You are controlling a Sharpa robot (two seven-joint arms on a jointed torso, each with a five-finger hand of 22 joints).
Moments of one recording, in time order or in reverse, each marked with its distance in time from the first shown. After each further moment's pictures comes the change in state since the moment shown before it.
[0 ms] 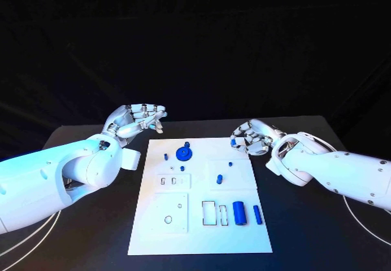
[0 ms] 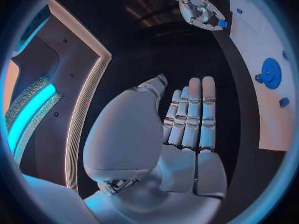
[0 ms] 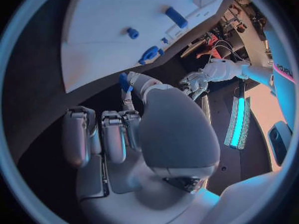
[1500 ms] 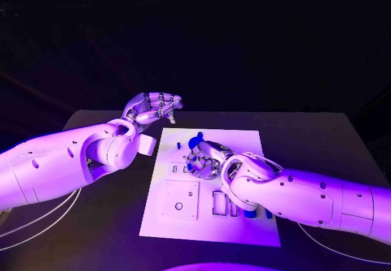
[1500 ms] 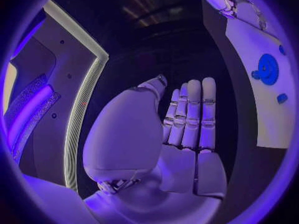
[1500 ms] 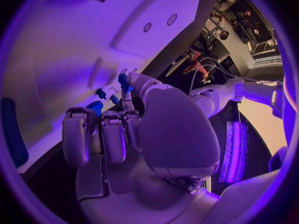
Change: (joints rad) left arm 0.000 0.030 -0.004 -0.041 -0.012 -0.002 -0.025; left_hand -0.003 -0.003 0.011 0.005 0.000 -0.007 -0.007 0.026 0.029 0.043 -0.018 0.090 0.046 0.034 -0.020 0.199 0.083 0.000 0.011 -0.018 0.117 0.054; right arm -0.100 0.326 -0.026 0.071 -0.194 0.024 -0.315; right_hand -0.008 0.005 0.012 -0.007 0.007 0.001 -0.002 0.003 0.000 0.000 0.000 -0.004 0.000 0.000 0.000 0.000 -0.001 0.000 0.000 0.000 0.000 -0.001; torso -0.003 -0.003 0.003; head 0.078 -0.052
